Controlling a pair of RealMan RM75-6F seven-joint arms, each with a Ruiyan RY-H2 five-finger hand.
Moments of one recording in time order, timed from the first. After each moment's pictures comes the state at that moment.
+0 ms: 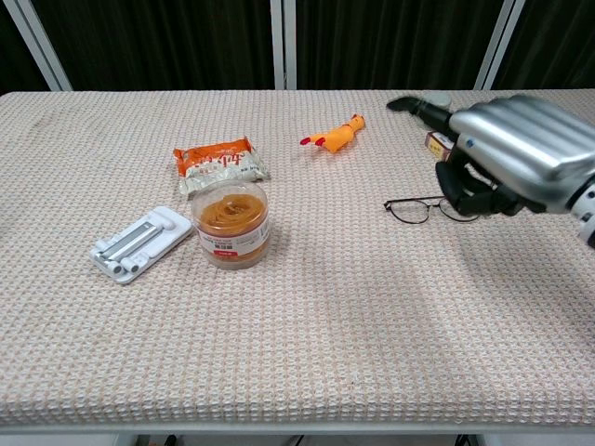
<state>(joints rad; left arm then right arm) -0.07 -1.06 -0.01 -1.61 1.54 1.50 0.02 0.46 -1.60 0.06 -1.61 -1.51 1.33 -0.54</state>
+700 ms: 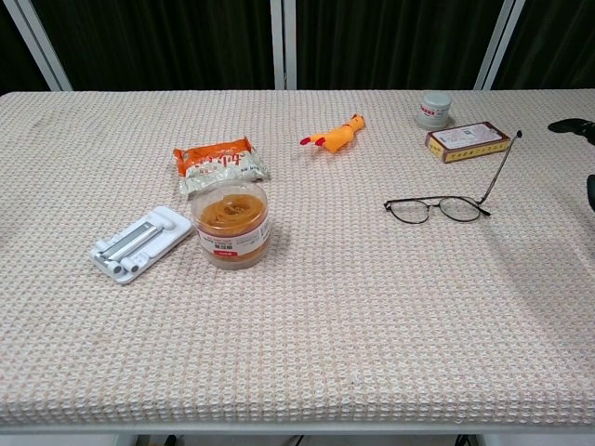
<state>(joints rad) -0.06 -1.06 -0.01 -1.61 1.56 1.52 0.03 0.34 -1.50 0.07 -1.36 -1.35 1.26 -0.15</state>
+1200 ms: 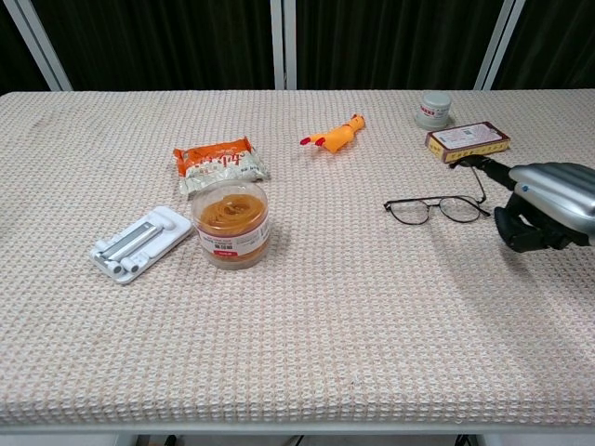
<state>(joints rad) -0.07 -1.06 -0.02 -1.61 1.54 1.51 0.02 0.43 -1.61 0.08 -1.37 -1.33 1.11 -0.29</state>
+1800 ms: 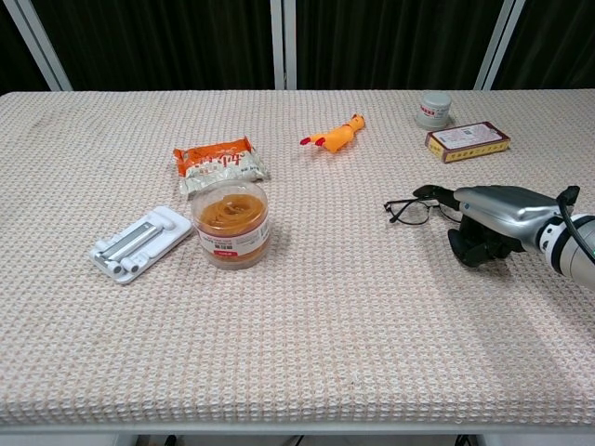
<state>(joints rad) -0.06 -1.06 -0.02 -1.59 1.53 1.51 -0.01 0.54 -1.65 0.14 -1.39 -1.10 0.91 -0.40</state>
